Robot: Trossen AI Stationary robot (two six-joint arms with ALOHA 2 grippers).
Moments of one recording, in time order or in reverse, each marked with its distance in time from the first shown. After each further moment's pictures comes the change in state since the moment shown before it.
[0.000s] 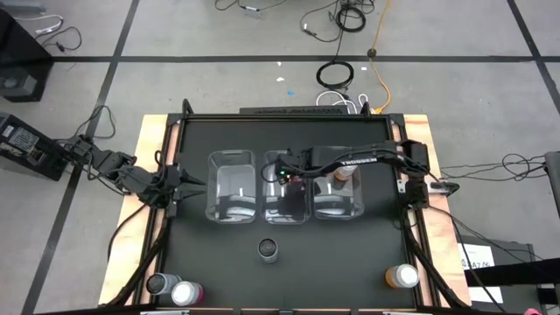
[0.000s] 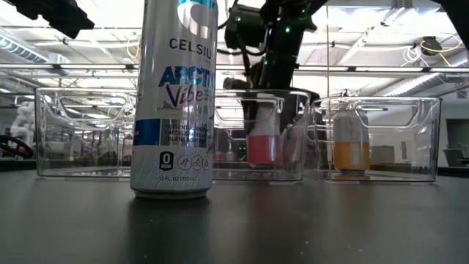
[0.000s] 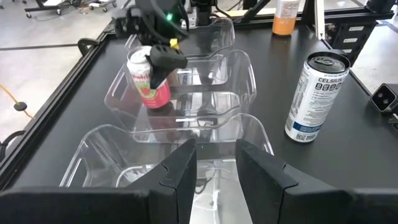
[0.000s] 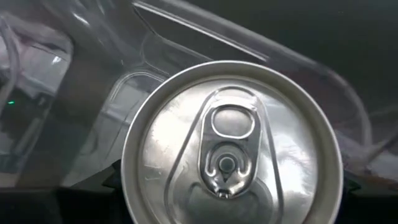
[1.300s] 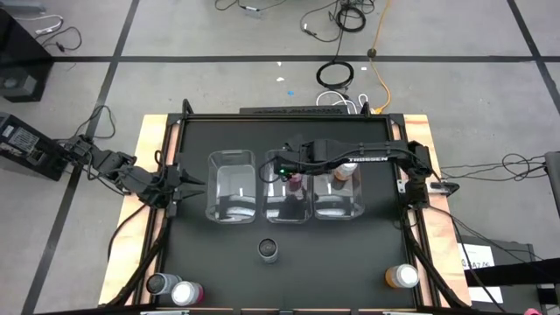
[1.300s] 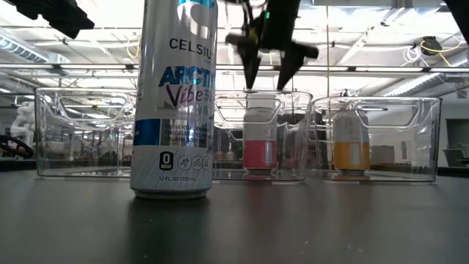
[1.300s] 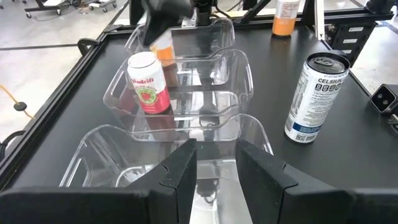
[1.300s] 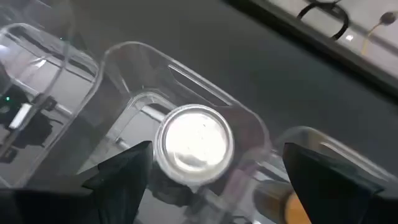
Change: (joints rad) left arm 0.000 0.000 0.000 0.001 0.000 -0.001; right arm 0.065 -0.014 0.325 -0.388 0.133 -0.098
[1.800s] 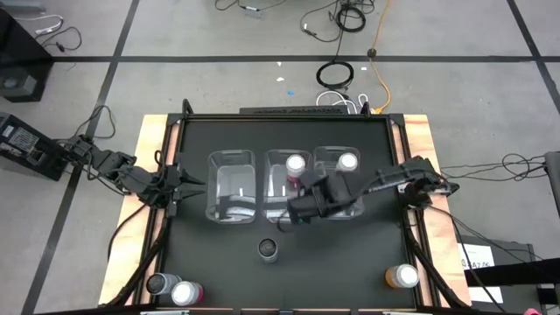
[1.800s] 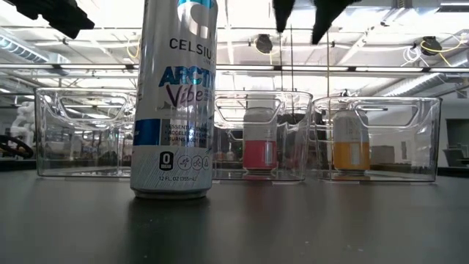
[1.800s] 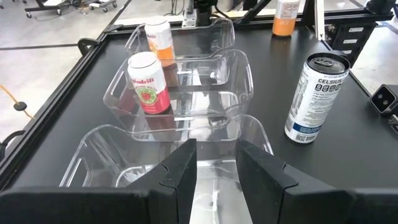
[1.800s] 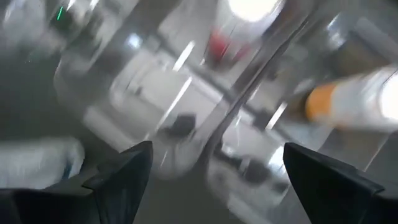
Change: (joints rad) left arm 0.000 0.000 0.000 0.000 0.000 -0.001; right arm 0.303 -0.001 0.194 -0.352 -0.154 0.261
